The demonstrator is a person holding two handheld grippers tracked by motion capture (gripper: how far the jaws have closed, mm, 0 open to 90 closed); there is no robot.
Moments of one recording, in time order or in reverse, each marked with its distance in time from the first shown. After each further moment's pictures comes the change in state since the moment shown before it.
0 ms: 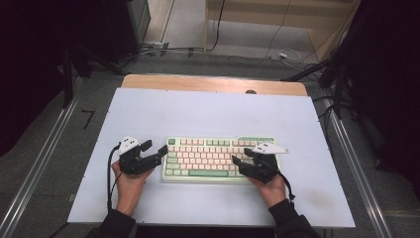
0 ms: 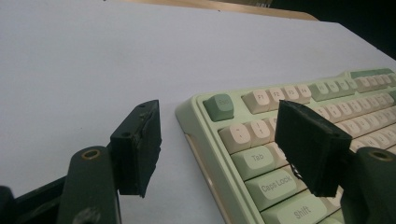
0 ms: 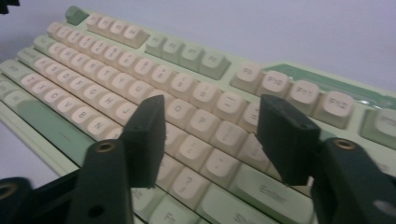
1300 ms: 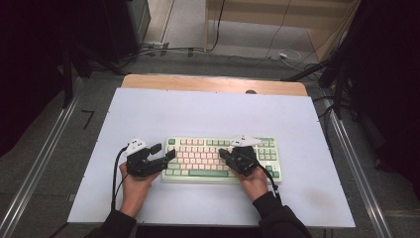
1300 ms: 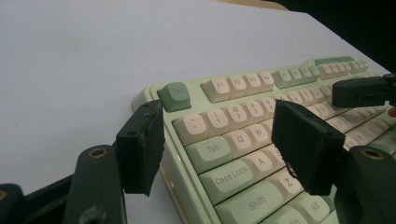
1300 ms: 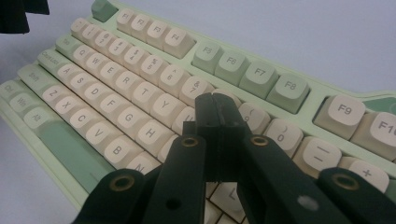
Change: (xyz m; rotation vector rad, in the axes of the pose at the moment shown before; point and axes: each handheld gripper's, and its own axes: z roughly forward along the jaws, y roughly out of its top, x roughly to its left) left arm -0.015 -0.004 0.006 0.037 -0.098 0.003; right arm 0.028 0.021 0.040 0.069 0.064 -0.022
